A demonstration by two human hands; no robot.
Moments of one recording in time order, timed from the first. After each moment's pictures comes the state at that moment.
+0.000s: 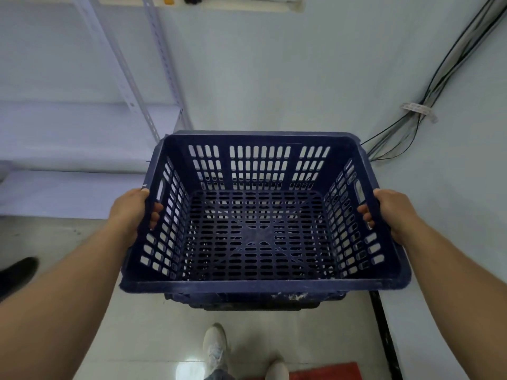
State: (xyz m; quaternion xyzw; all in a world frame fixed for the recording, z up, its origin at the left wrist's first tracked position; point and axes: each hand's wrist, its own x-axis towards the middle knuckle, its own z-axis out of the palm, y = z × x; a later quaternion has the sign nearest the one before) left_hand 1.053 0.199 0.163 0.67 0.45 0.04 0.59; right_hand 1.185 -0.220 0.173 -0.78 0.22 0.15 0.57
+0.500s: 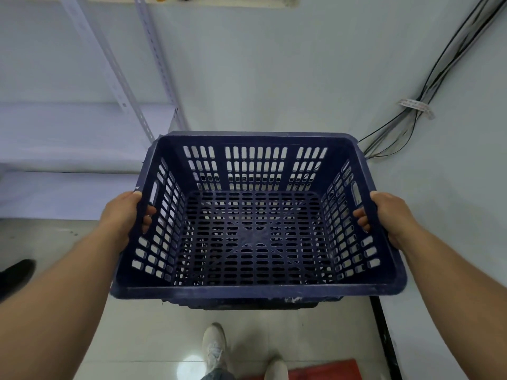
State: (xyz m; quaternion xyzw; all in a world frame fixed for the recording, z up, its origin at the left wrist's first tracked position) left_hand 1.054 0.196 0.168 0.66 0.46 0.05 0.59; right_hand 1.178 -0.223 0.171 -0.78 0.21 0.16 0.56
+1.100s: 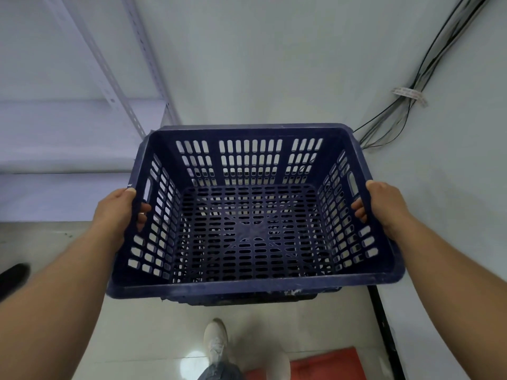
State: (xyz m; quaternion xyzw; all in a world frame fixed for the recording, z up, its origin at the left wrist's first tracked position) left_hand 1.053 0.192 0.170 0.69 0.45 0.06 0.56; right_hand 1.182 -0.221 0.166 -0.83 0.21 0.13 0.49
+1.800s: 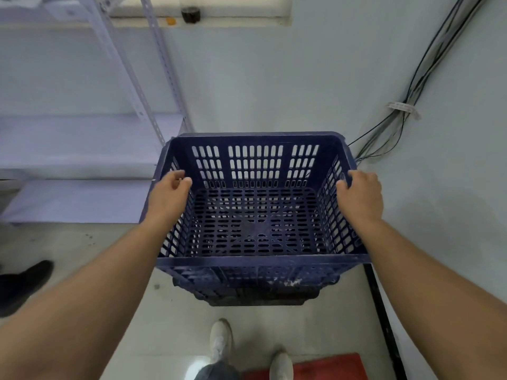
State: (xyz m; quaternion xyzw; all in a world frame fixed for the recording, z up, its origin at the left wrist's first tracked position) left_hand 1.029 0.117 0.219 0.84 0.31 0.09 0.44; right_hand 1.136 -0.193 0.194 -0.97 0.04 -0.06 0.24
